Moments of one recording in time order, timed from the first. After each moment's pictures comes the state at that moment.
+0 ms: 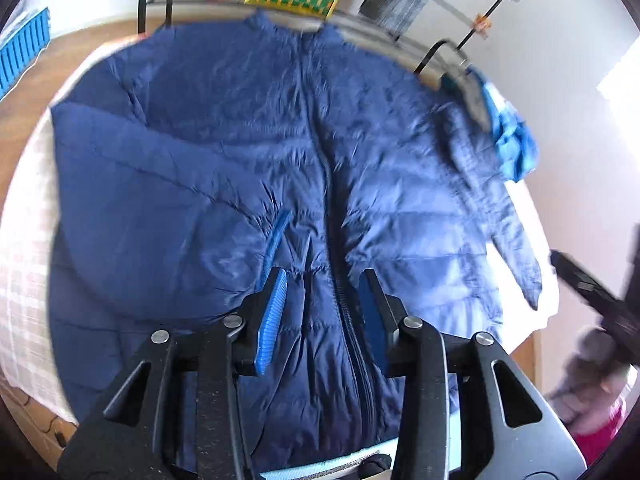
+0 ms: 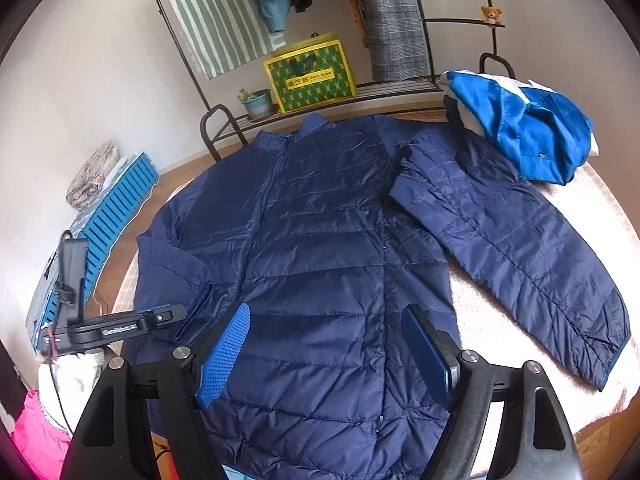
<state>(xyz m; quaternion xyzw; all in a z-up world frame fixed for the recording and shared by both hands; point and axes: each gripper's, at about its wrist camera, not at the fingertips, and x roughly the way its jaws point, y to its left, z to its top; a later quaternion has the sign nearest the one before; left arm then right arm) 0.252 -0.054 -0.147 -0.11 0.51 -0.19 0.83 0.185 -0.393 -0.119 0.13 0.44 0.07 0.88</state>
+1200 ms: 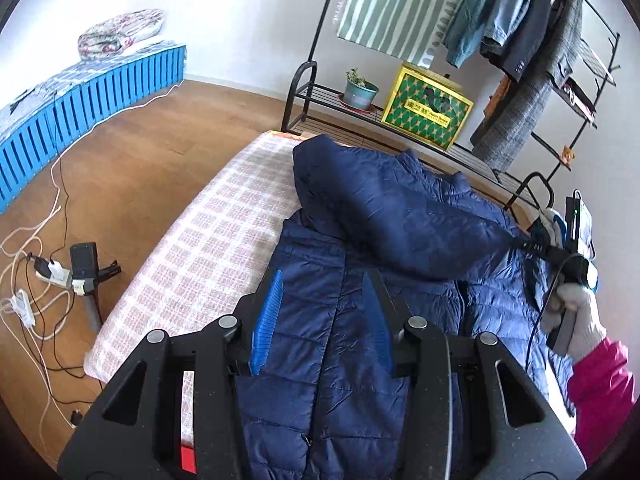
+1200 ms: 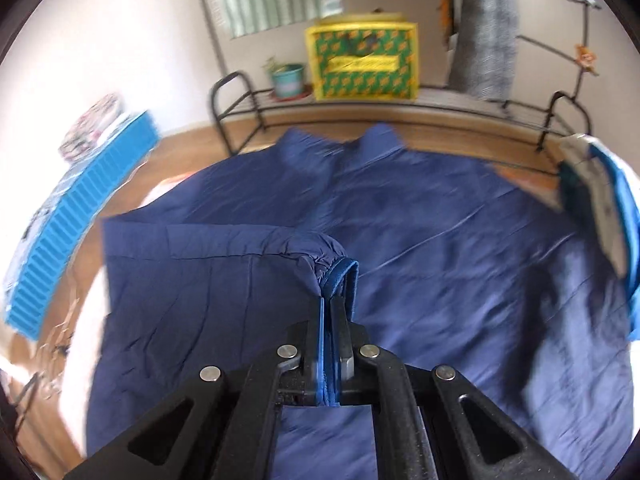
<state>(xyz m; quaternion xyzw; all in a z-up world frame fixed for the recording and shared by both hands) 0.234 0.086 -0.095 -0.15 0.38 0.03 0.91 0.428 -0.305 -0.167 0.04 0.45 0.05 0.89</state>
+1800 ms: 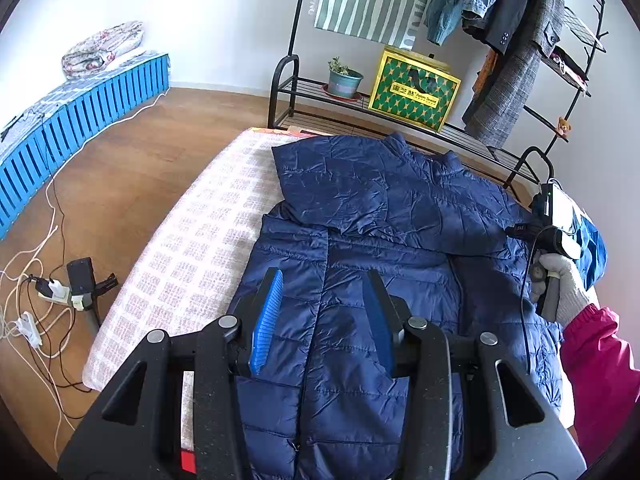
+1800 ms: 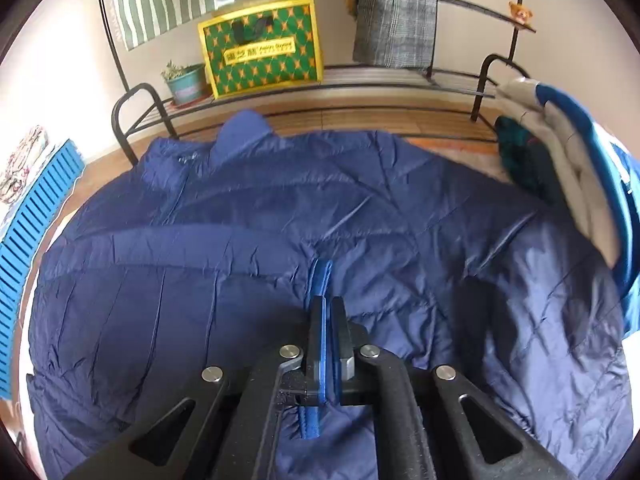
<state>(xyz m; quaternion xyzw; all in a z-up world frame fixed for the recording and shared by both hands) 0.249 0.049 -0.100 -0.10 0.39 0.02 0.91 0.486 -0.385 -0.219 0.07 0.49 -0.04 0.87</state>
